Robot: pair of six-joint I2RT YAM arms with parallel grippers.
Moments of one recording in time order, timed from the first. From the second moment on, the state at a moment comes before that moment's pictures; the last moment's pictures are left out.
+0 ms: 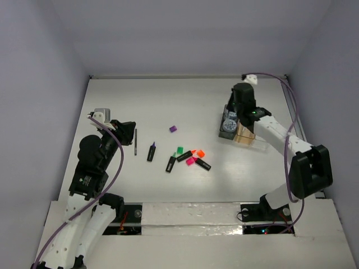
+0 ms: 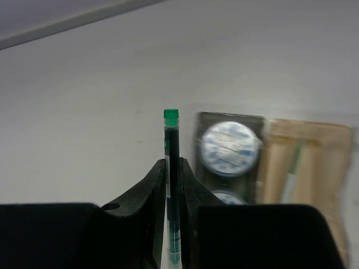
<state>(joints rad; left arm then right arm) -0.28 0.53 0.70 -0.22 0.04 -0.39 0.46 1.55 1.22 -0.12 0.33 0.44</state>
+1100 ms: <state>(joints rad) -0.26 0.91 0.72 -0.27 0.06 -0.38 0.13 1.56 1.00 -0.12 0.25 0.46</state>
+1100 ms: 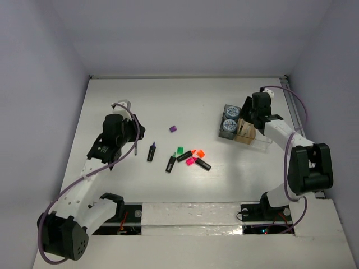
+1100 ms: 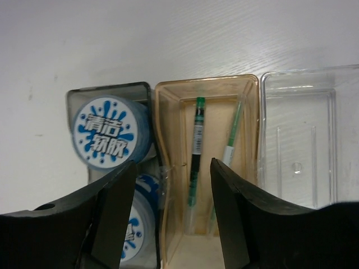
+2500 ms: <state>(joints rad) -0.19 1.65 0.92 -0.36 -0.21 -0.28 0.30 0.99 0.74 0.03 -0.26 0.57</state>
